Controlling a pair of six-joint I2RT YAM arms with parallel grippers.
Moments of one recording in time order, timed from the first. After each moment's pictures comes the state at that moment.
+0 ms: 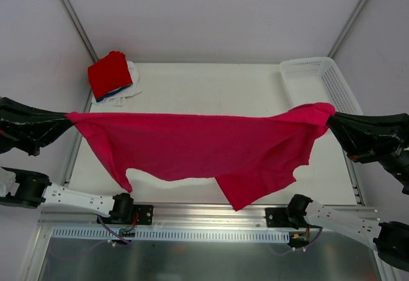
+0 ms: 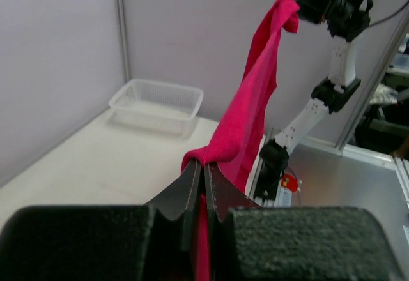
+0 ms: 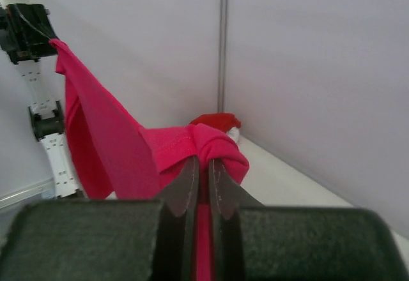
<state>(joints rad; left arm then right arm) -1.65 0.62 1.93 -1.07 -0.44 0.03 0.98 0.68 1.75 -0.77 0.05 -0.01</state>
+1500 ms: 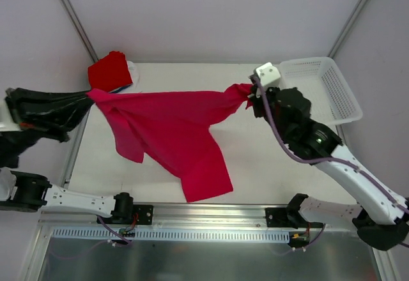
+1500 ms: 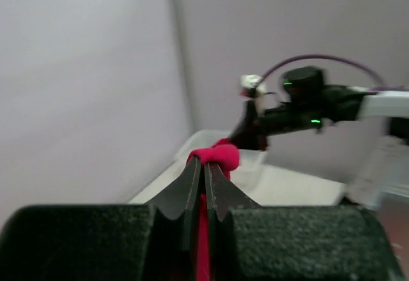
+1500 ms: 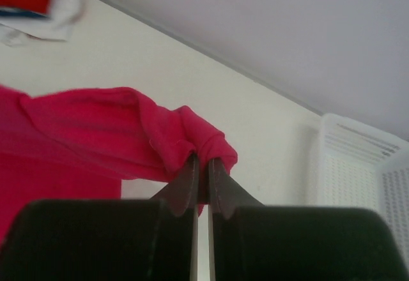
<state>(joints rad) -1.56 0.67 1.70 -0.60 -0.59 0.40 0.85 1.09 1.29 -0.43 0.51 -0.17</state>
